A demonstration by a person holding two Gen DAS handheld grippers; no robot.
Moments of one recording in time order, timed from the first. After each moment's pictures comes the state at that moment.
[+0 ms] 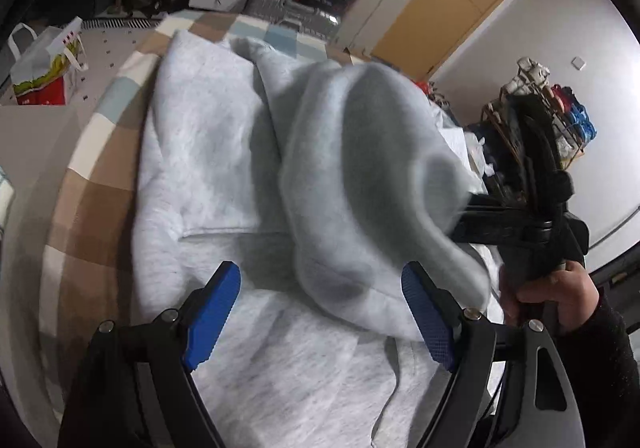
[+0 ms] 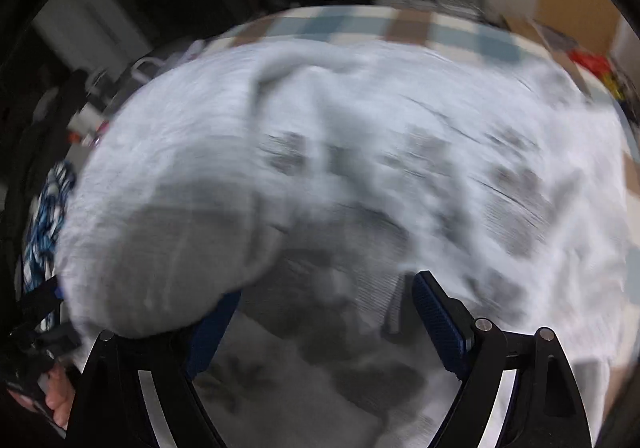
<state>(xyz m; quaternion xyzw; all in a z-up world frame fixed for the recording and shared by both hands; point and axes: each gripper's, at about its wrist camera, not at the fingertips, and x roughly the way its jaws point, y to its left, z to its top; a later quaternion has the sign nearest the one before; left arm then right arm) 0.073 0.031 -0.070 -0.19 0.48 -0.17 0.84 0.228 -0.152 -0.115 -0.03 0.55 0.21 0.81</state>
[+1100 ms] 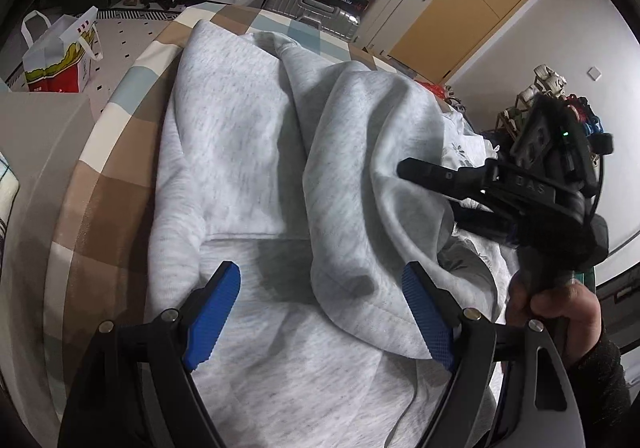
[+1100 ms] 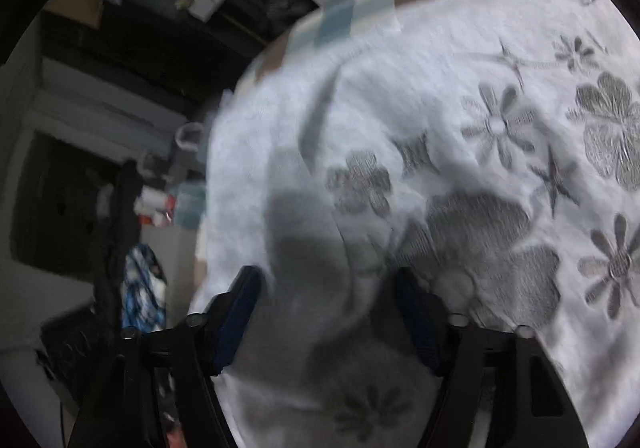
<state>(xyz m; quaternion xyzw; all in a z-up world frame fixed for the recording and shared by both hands) 0.071 0.043 -0.078 -0.20 0.49 -0.13 0.84 0.240 -0.152 -0.136 0.23 0.54 0.25 0.77</state>
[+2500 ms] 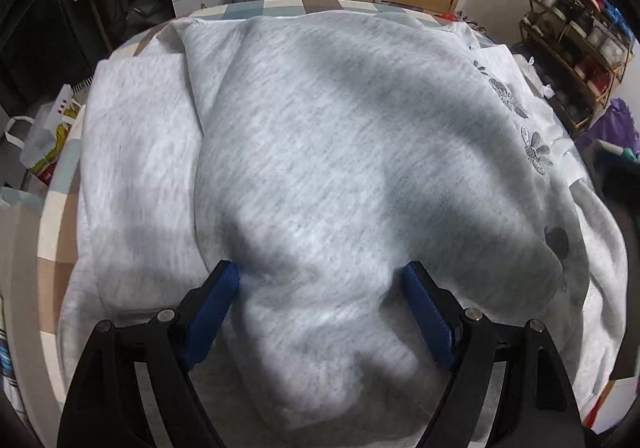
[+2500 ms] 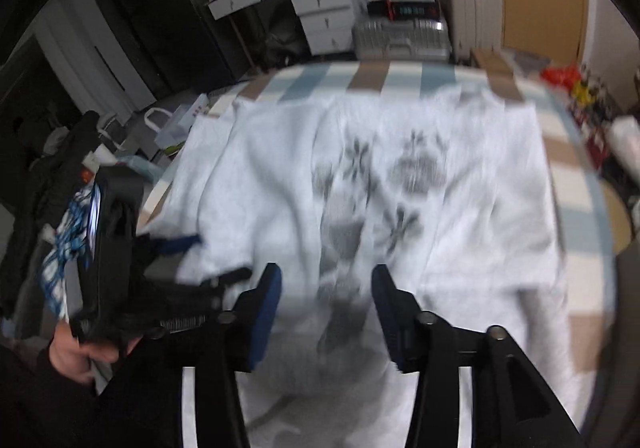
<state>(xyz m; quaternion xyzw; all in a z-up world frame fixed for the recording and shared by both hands) 0.125 -0.061 -0.113 0.00 0.53 -0.10 0.84 0.162 -0.246 -0.078 0.02 0.46 0.18 0.87</state>
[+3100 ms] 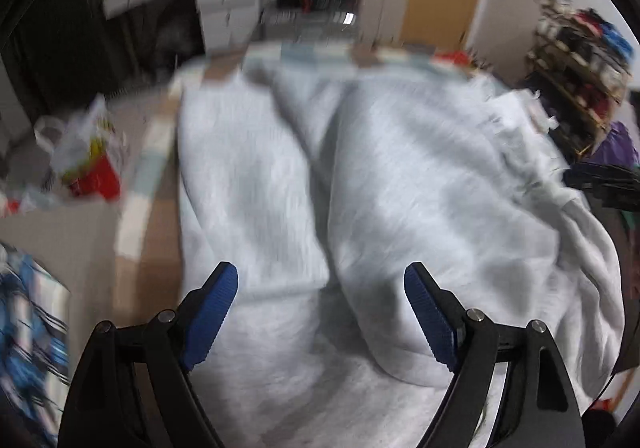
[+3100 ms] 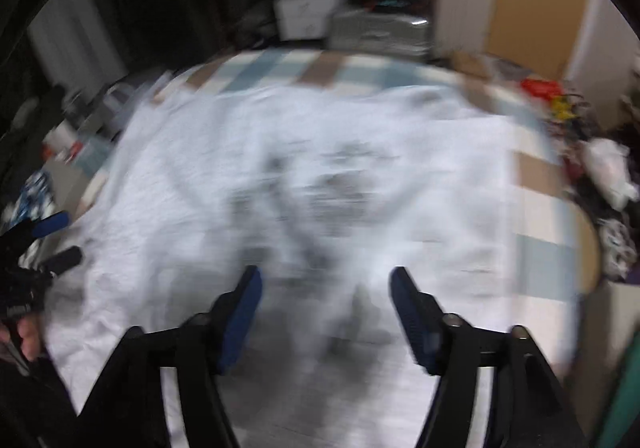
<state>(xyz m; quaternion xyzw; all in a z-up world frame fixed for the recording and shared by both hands) 0.104 0.001 -0.090 -0.02 0.49 -0.07 0.87 0.201 -0.291 -0.104 -0.04 0.48 0.12 0.87</state>
